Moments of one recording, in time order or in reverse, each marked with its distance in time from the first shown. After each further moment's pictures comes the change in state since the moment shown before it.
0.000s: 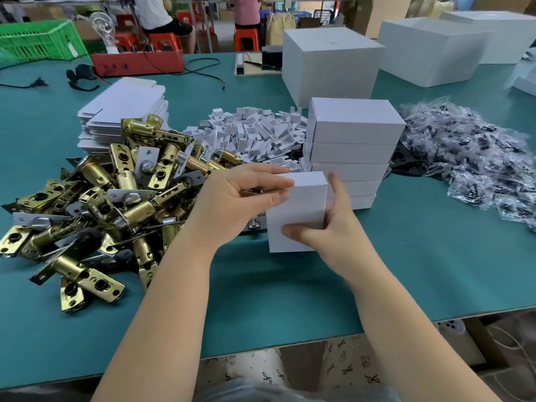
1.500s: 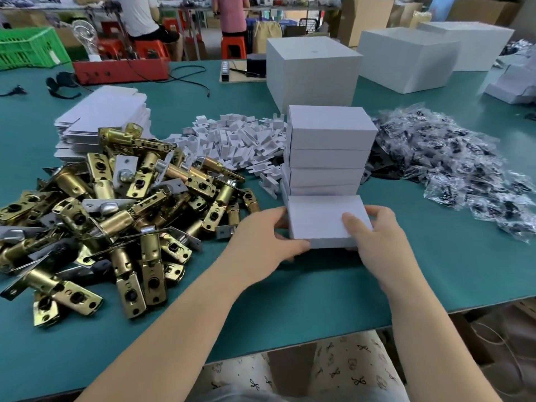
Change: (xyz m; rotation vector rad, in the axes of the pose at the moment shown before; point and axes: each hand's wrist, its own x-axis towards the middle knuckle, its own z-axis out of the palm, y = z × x) left_hand -0.011 -0.020 0.060 0.326 -0.175 -0.375; right_hand -0.013 0.026 -0.066 -0.174 0.426 0.210
